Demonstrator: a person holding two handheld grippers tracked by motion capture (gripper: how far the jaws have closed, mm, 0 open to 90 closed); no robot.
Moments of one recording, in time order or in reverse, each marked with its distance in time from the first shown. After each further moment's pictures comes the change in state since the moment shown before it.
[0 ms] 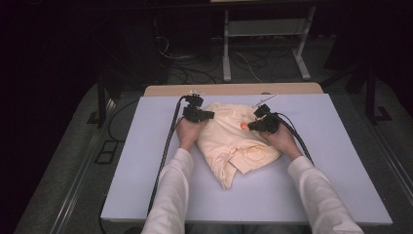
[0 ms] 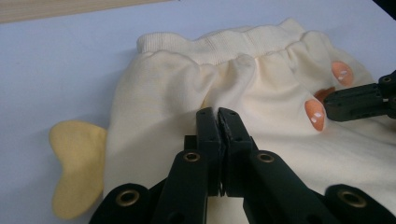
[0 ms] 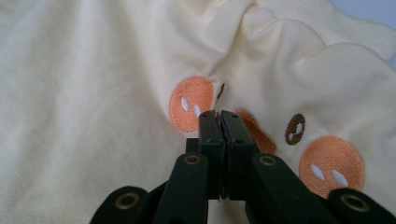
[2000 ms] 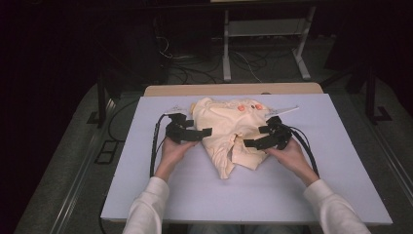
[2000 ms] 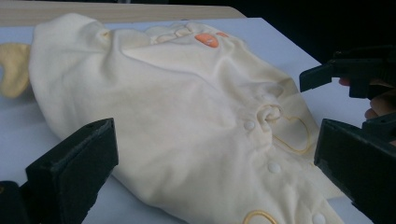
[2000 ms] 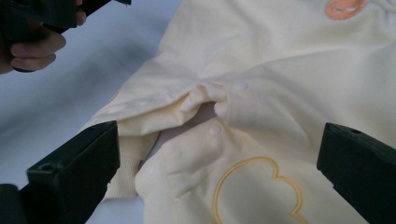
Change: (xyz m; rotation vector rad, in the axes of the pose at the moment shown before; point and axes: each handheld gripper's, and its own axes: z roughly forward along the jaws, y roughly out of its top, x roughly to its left) left arm -0.029 -0.066 -0.081 -0.178 -0.137 0.014; right arm 0.049 -0.040 -0.063 -0.188 0.209 0.052
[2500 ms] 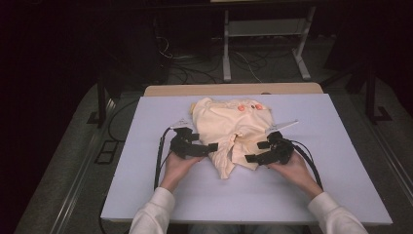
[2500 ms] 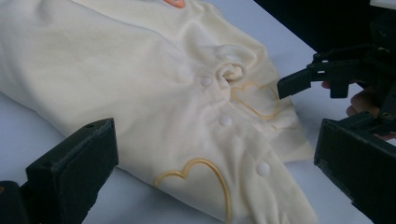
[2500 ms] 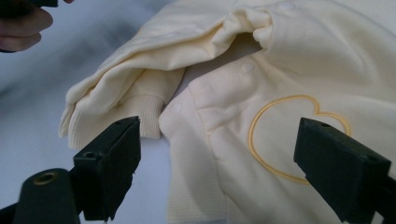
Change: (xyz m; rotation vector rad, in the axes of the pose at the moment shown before) left arm -0.036 -0.027 -0.004 0.042 -0.022 0.001; right arm 0.016 -0.035 -0.002 0.081 0.020 -0.021
